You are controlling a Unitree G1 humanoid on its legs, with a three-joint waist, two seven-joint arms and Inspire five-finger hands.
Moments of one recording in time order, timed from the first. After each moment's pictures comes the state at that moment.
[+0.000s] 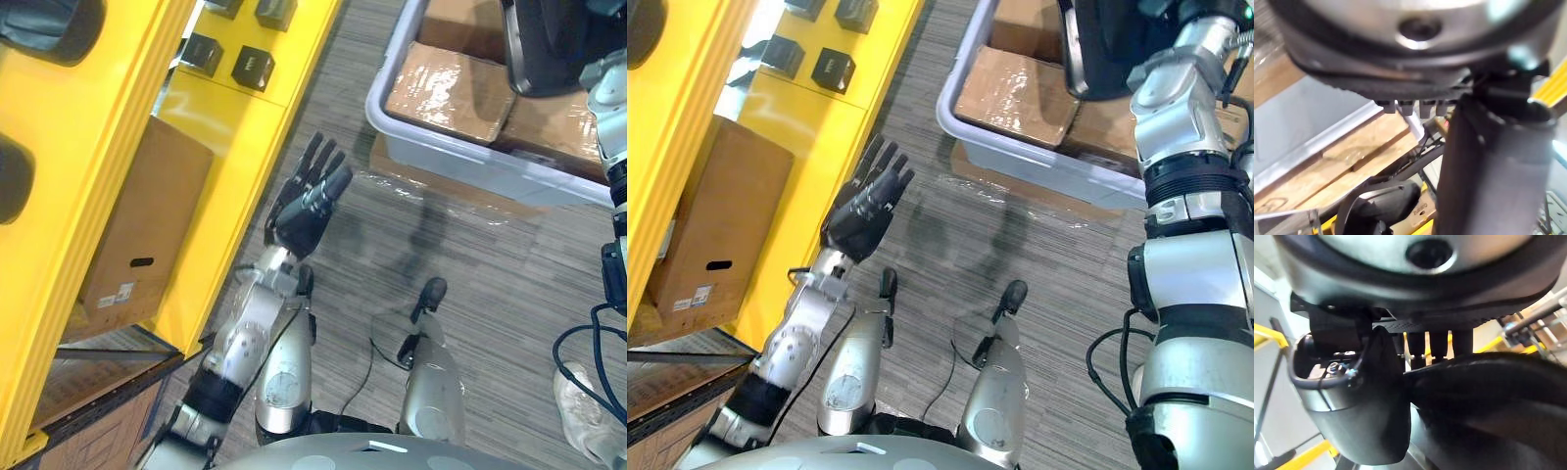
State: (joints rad) left arm -0.31 0.17 -0.33 0.06 -1.19 -0.08 -0.15; right arm -1.29 -0.82 0.37 0.87 -0.23 0.09 -0.57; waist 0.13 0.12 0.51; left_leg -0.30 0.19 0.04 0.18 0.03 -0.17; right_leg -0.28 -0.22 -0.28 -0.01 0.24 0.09
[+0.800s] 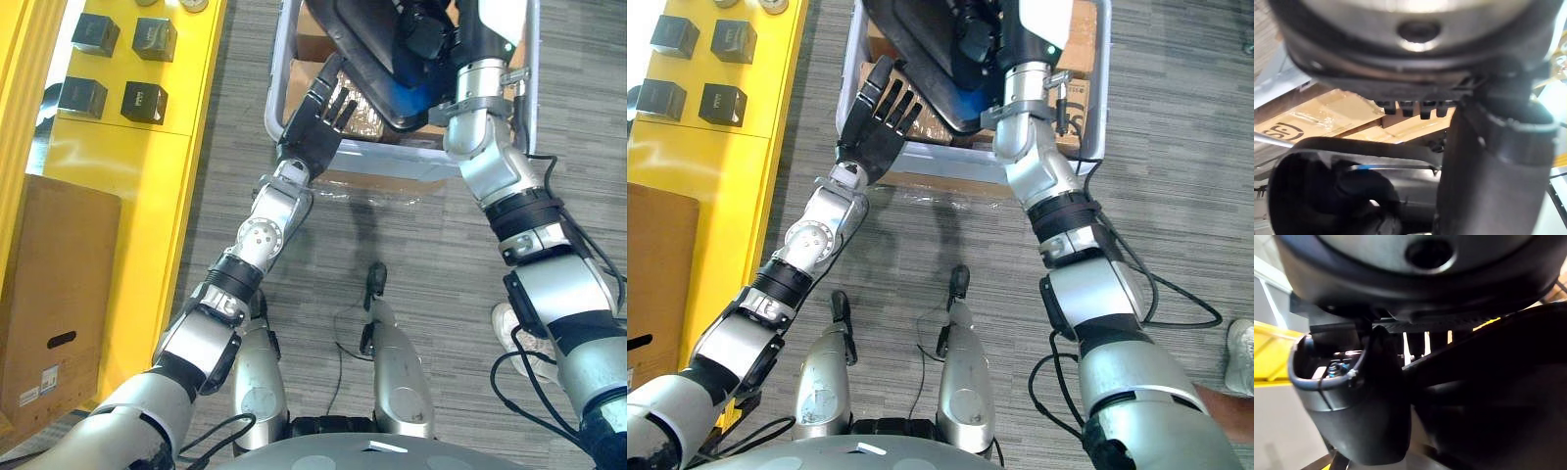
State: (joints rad) left arm -0.83 0.15 -0.33 0.51 -1.52 -0.09 0.00; right arm -1.11 -0.49 0.35 0.63 -0.44 -0.11 -0.57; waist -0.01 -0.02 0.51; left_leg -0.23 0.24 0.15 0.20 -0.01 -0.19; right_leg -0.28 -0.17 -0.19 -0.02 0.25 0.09
